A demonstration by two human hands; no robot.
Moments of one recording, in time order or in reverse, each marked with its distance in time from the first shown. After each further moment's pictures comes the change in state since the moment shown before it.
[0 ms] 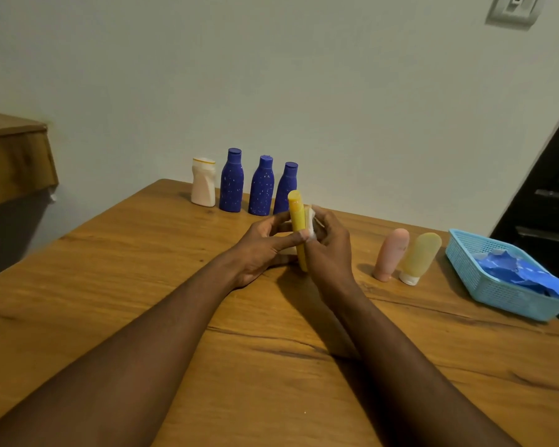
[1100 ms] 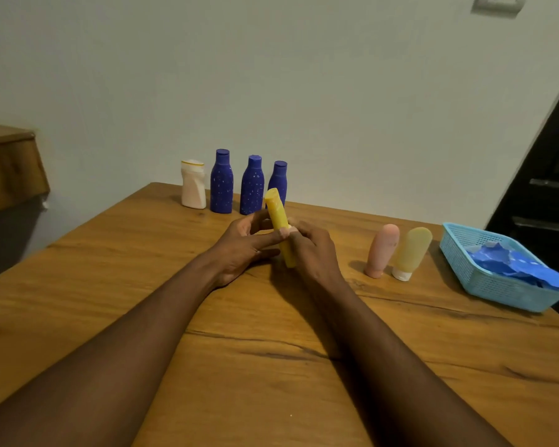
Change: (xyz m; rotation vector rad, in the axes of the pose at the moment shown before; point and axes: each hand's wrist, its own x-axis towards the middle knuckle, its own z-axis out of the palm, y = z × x) left_hand -0.005 0.008 -0.010 0.112 0.035 0.012; right_hand 0.012 0.017 -0.004 -0.180 -0.142 0.055
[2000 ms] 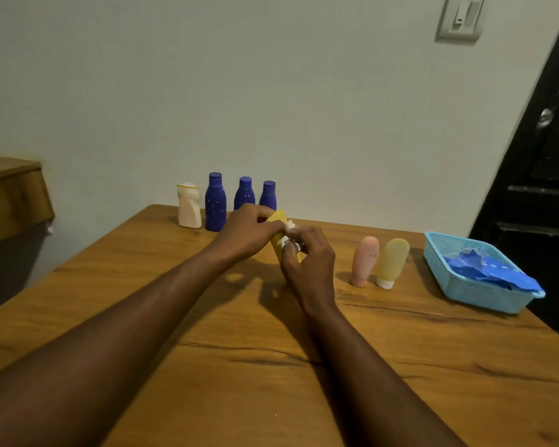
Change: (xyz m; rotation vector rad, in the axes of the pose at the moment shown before) left_hand -0.005 0.067 0.048 0.807 0.233 0.193; right_hand -0.018 -0.013 -0.010 -0.111 0.375 -0.297
